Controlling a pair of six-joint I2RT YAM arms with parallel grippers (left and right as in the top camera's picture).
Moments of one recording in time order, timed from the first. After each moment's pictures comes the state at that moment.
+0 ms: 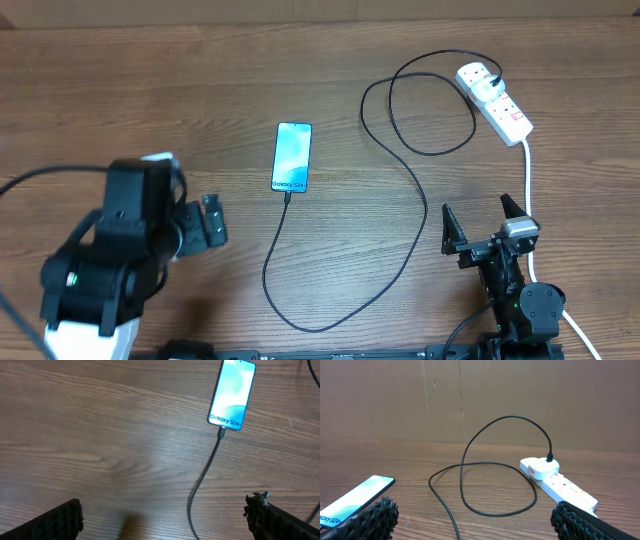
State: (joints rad) left arm -0.14 0.99 1.27 -1.34 -0.10 -0.35; right arm 0.01 0.01 0.02 -0.02 -0.16 0.01
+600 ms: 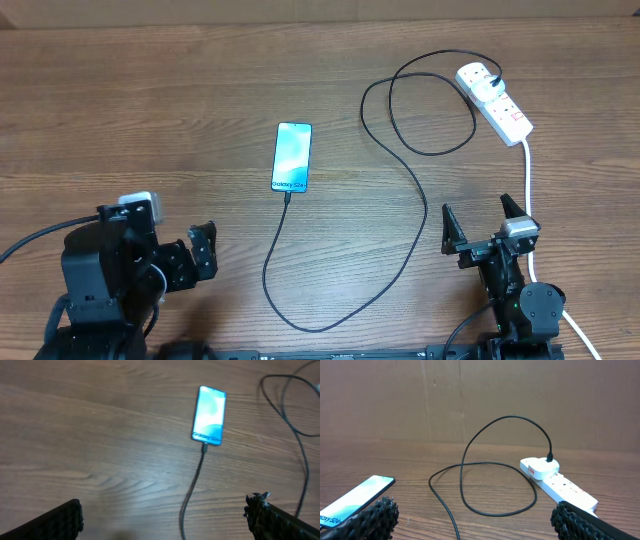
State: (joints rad) left arm 0.07 0.68 1.05 -1.19 0.12 -0.18; right arm 0.01 0.01 0.02 -0.02 -0.16 0.01
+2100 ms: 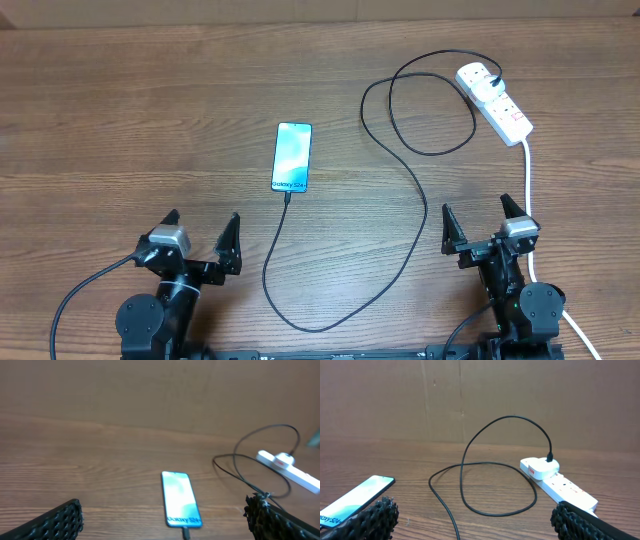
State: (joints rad) left arm 0.02 0.05 0.25 -0.32 0.19 -0.21; right arm 0.01 0.01 0.02 -0.02 -0.16 0.01
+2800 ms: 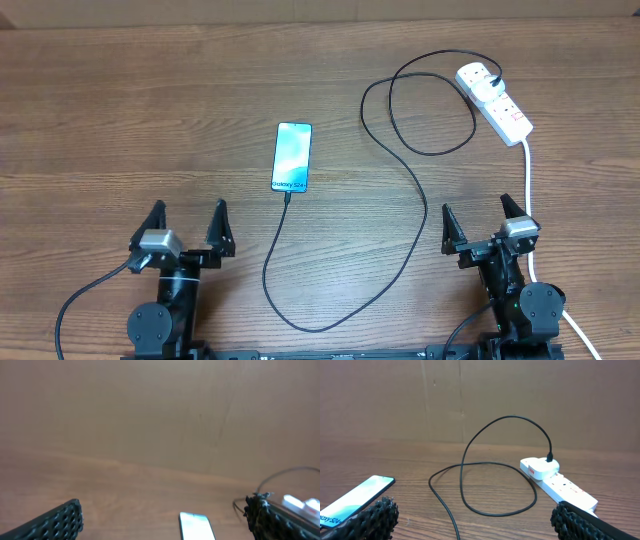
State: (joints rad) left arm 0.02 0.02 0.02 0.11 0.07 -0.24; right arm 0.01 0.01 0.02 -0.02 -0.16 0.01
